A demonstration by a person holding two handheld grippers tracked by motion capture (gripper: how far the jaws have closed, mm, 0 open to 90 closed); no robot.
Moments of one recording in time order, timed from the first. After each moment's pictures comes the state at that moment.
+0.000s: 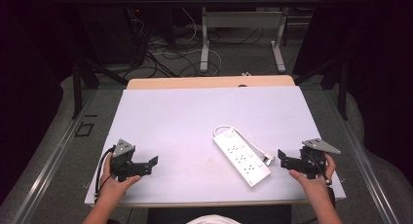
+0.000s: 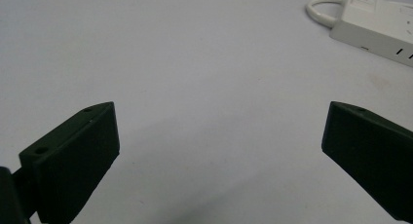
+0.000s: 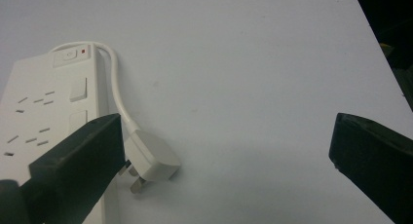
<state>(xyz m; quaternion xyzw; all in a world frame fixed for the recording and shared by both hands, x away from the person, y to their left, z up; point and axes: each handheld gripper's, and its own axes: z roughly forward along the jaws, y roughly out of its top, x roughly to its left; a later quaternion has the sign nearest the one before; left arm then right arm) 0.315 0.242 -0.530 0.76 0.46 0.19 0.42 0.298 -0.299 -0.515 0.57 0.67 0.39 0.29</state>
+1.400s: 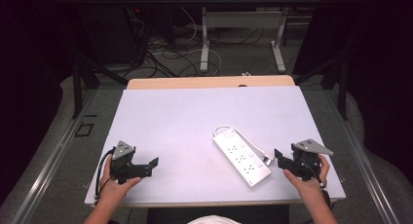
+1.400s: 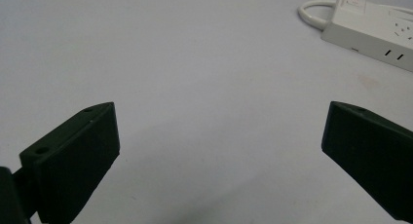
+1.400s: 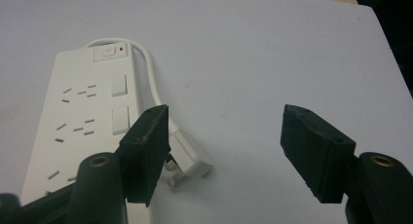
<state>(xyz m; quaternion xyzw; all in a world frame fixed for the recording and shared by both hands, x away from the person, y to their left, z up) 0.309 0.239 -0.529 0.75 0.46 0.20 0.42 0.287 -0.275 -0.502 0.53 0.70 0.38 0.30</state>
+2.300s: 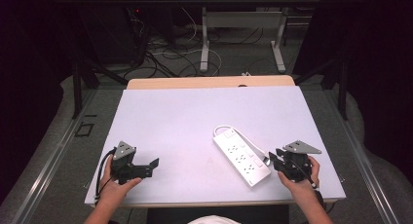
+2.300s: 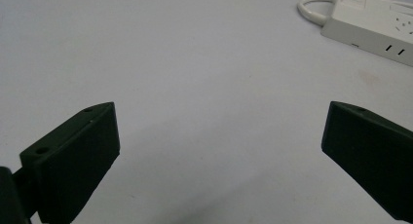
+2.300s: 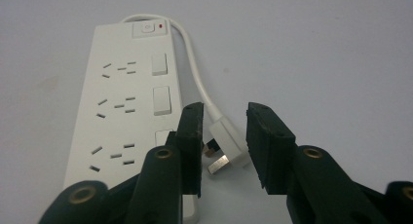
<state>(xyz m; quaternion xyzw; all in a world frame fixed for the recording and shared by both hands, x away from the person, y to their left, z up) 0.309 0.239 -0.529 0.76 0.46 0.20 0.42 0.287 -0.254 -0.506 0.50 0.74 0.38 0.26</state>
